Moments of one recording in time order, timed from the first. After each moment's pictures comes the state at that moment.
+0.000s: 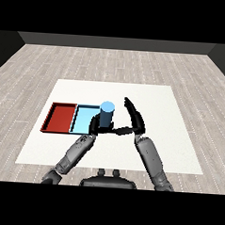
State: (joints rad) left arm -0.43 0.04 -0.44 -1.13 0.25 0.50 -0.31; right arm -0.36 -0.03 0.28 -1.64 0.04 -0.22 0.12
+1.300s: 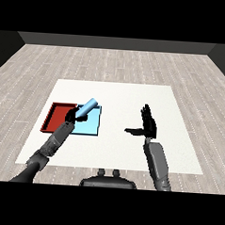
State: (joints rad) left arm -0.70 0.31 -0.37 -0.51 -0.07 0.50 0.15; right arm -0.22 -0.04 0.07 -1.53 -0.13 -0.15 -0.04
